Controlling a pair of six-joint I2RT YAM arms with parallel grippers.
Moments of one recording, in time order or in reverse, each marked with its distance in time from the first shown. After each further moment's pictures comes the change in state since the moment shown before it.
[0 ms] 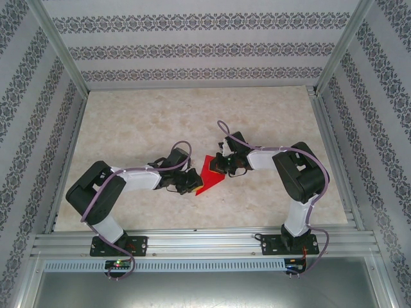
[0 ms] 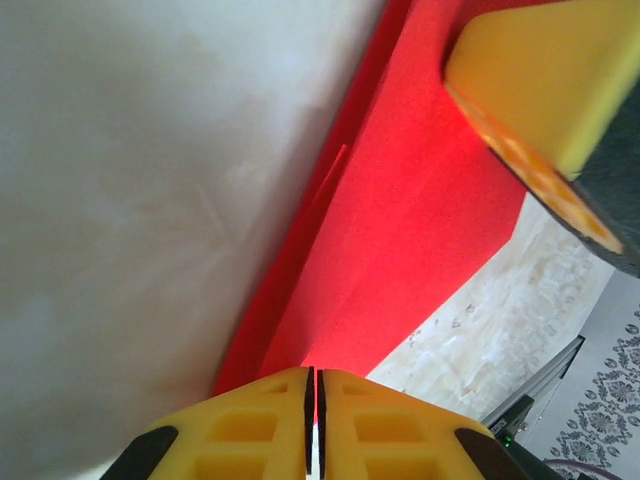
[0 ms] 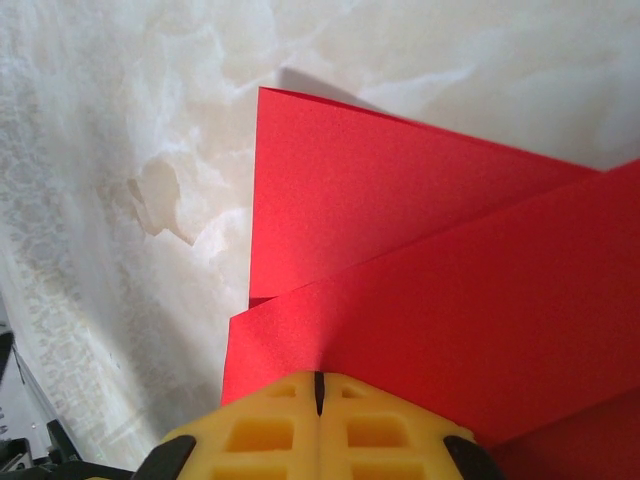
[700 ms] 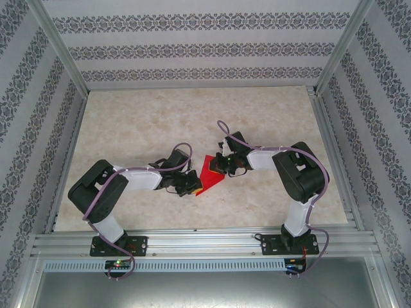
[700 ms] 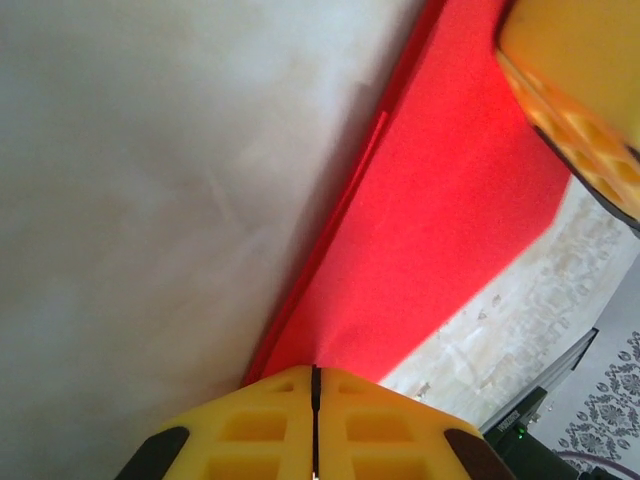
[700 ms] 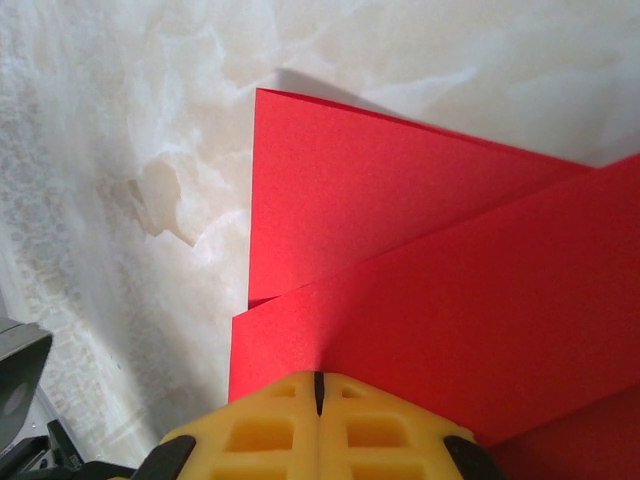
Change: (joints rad) left arm -0.005 0.003 -0.005 -0.018 0.015 0.012; right arm 0.000 0.002 0.001 0.000 -0.001 0.000
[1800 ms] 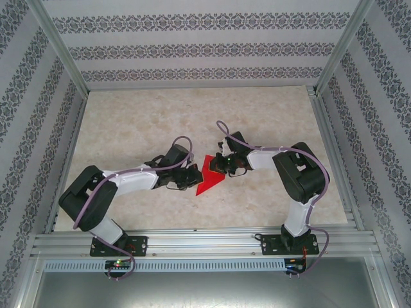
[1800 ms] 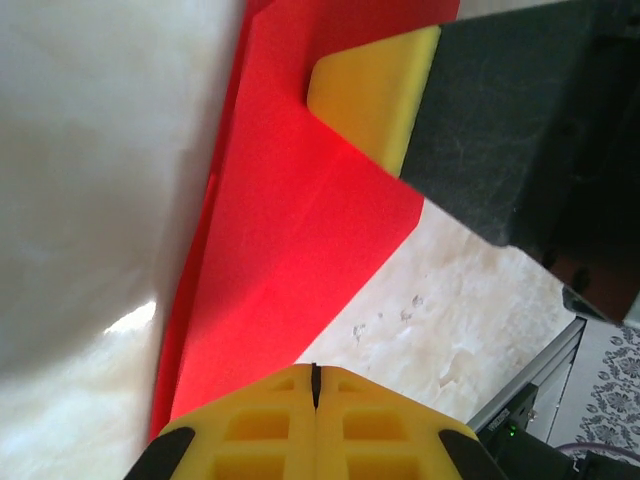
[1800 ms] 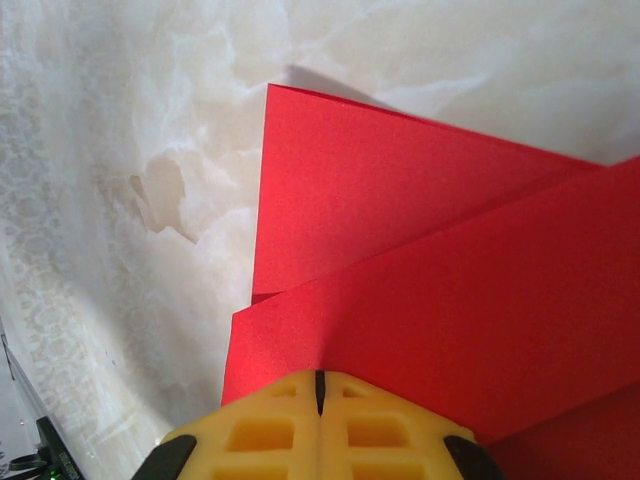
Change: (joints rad) left arm -0.002 -0.058 0.033 0.010 -0.058 0.106; right arm -0.002 -0.013 -0.003 0.005 0.004 -0.022
